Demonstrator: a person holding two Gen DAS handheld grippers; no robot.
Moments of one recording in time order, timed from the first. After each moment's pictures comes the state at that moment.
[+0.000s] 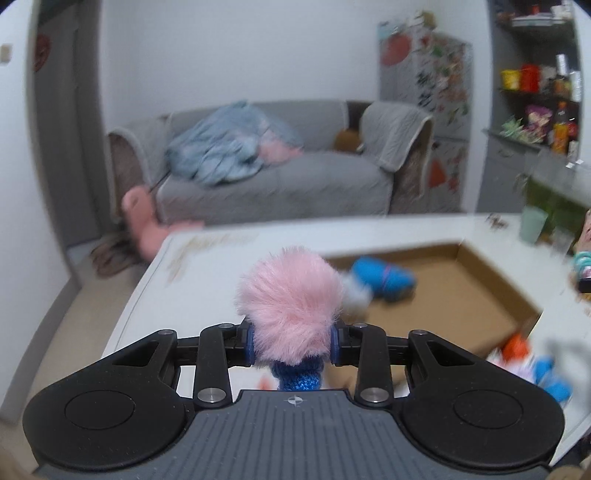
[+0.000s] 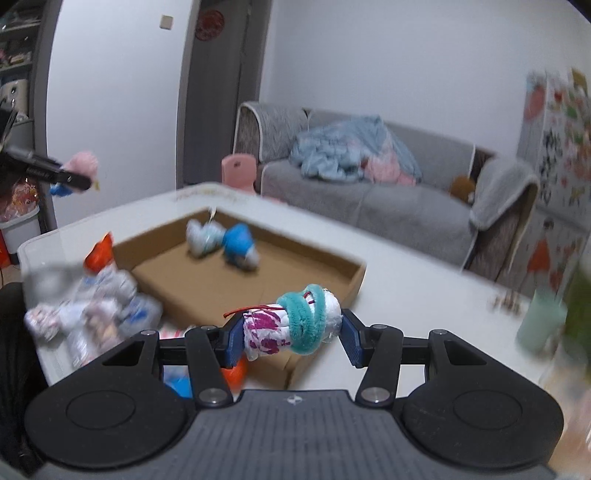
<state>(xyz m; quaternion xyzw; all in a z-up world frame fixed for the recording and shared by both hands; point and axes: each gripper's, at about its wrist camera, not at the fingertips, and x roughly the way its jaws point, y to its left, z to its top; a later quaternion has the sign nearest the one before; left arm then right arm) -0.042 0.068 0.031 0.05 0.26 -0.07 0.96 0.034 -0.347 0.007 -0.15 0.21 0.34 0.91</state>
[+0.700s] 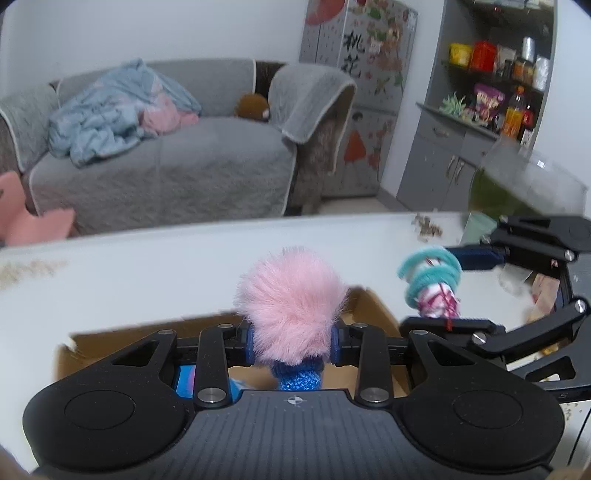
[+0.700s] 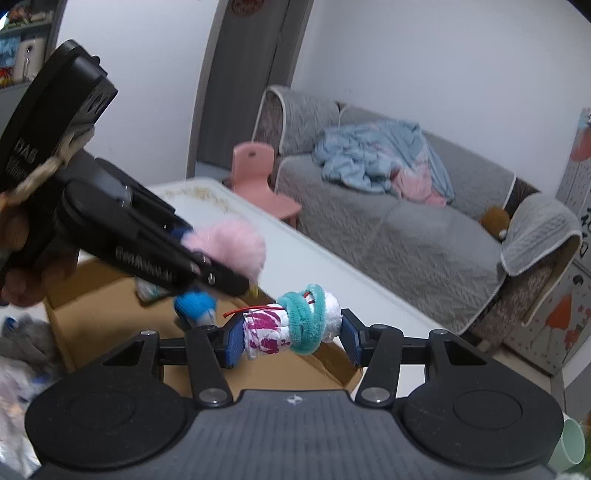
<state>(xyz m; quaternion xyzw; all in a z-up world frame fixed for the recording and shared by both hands) 0.152 -0.106 -0.025 0.01 0.34 -0.20 0.92 0.166 -0.259 0.003 -0.22 0.22 0.37 0.87</state>
